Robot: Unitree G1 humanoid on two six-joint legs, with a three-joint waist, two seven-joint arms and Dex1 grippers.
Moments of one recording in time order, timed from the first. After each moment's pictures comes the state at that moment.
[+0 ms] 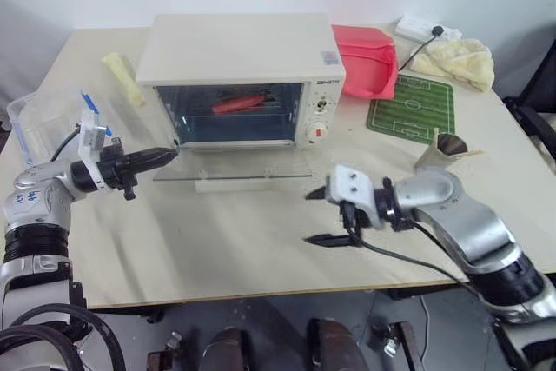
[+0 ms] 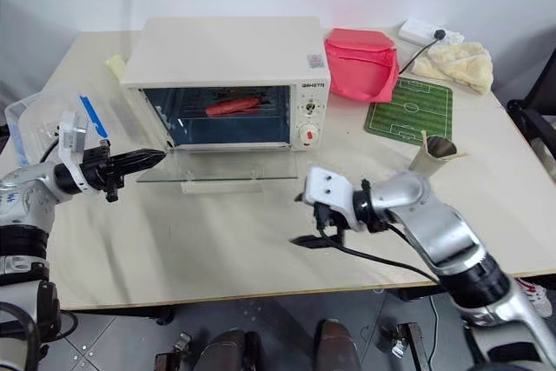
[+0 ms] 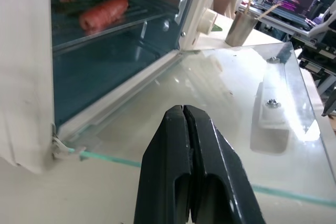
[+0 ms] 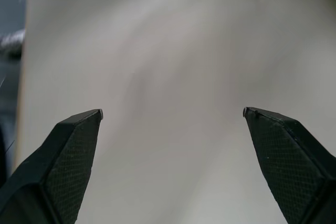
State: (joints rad) left arm -0.70 0.78 0.21 0.70 -0.46 0.29 -1.39; right arm -0.55 -0.81 0.31 -0.41 0.27 0.71 1.16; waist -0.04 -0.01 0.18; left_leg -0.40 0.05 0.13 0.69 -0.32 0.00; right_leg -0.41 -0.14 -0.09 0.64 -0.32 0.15
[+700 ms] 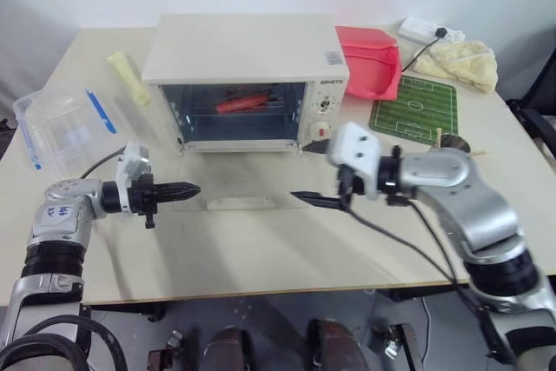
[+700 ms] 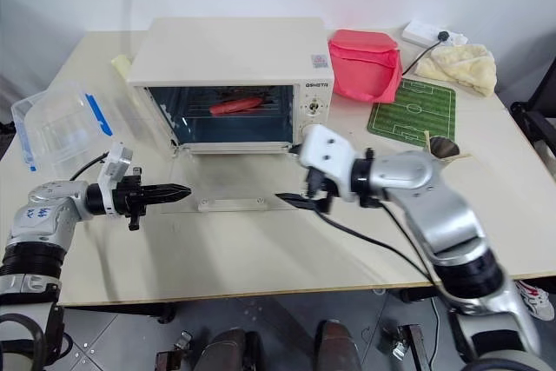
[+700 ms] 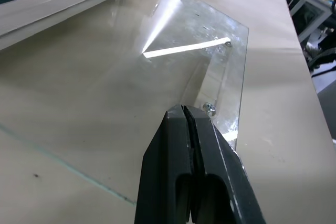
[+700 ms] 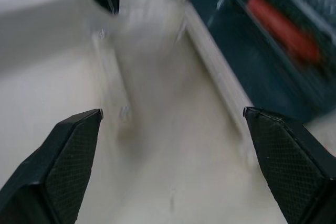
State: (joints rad) left arm -0.58 0.76 0.10 0.53 -0.39 0.32 -1.38; right arm -0.68 -0.57 0.27 -0.40 0.19 0.66 0.85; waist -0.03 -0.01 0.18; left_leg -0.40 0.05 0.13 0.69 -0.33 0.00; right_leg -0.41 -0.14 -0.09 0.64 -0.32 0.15
